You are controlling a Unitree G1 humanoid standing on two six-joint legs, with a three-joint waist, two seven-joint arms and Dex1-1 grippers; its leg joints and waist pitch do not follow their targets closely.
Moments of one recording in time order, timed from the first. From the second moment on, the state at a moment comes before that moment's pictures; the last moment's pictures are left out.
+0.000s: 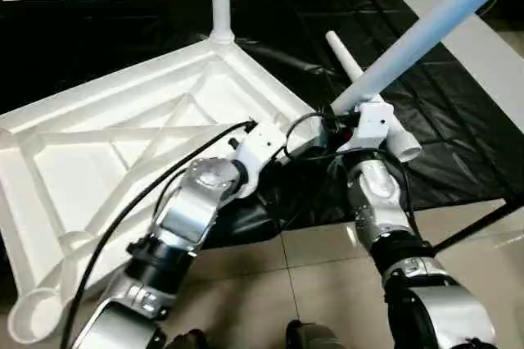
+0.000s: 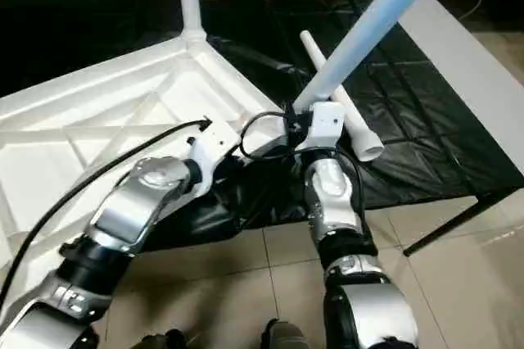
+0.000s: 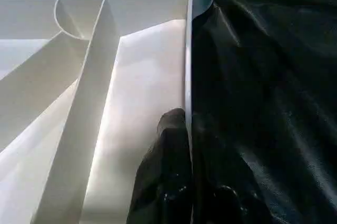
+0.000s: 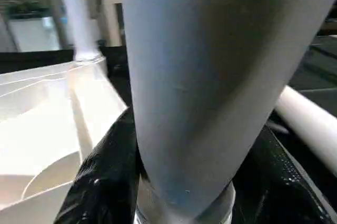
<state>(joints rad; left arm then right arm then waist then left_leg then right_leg) -0.56 0.17 -0.29 0.13 0.15 0.68 -0.58 -0.70 -0.05 -0.13 0.99 0.18 -0.42 0.27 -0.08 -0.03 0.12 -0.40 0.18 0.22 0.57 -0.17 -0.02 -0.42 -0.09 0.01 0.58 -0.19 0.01</state>
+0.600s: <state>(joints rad) -0.53 0.28 -0.32 0.09 0.11 0.61 -0.65 -0.70 -0.10 -0.18 0.99 0.27 -0.37 0.58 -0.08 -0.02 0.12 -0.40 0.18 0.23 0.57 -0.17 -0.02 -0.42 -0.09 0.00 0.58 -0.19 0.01</state>
